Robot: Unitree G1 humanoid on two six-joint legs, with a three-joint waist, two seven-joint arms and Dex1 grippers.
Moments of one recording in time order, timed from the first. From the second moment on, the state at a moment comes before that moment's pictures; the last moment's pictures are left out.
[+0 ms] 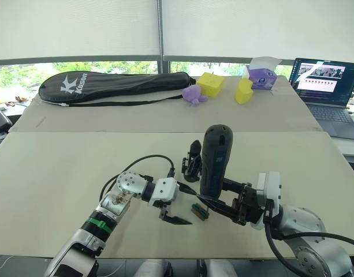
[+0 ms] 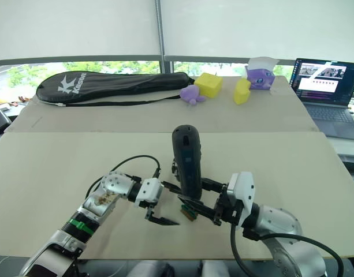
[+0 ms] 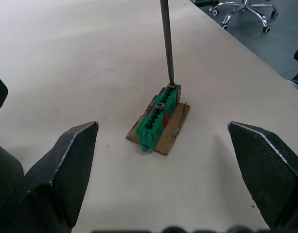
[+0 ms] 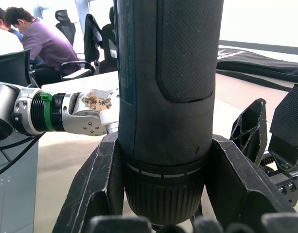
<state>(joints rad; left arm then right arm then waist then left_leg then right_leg) -0.47 0.42 -0.40 0.23 -0.16 -0.15 -1.37 0.11 -0.53 -0.02 -0.70 0.59 0.33 0.80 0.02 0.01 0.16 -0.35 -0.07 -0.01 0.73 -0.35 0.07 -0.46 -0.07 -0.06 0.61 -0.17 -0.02</state>
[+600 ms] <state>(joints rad) -0.40 0.54 -0.32 0.07 -0.23 0.01 -1.35 -0.16 -0.71 -0.11 -0.74 0.93 0.51 0.76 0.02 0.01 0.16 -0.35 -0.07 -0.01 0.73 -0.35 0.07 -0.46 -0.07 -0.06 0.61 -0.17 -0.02</state>
